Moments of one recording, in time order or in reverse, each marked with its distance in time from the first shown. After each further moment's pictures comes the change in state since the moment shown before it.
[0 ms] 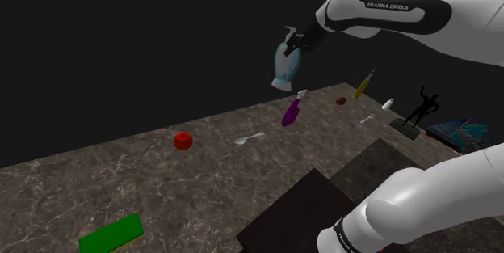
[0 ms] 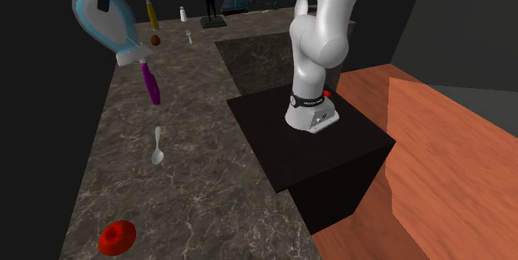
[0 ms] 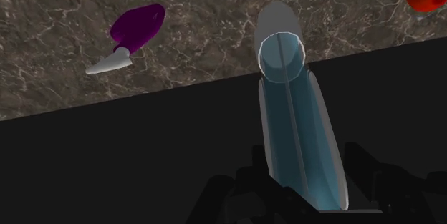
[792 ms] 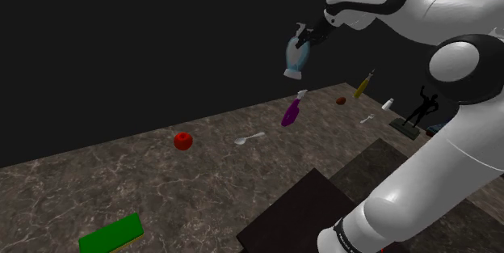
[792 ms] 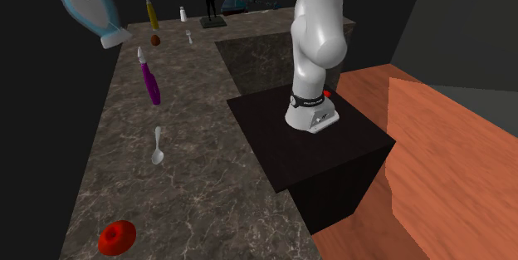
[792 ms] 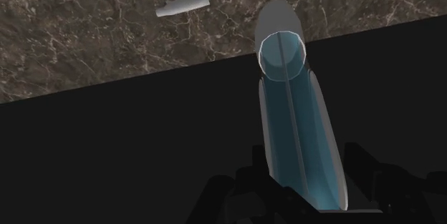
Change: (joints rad) arm -0.058 0.343 -0.185 0.381 0.189 -0.081 -0.311
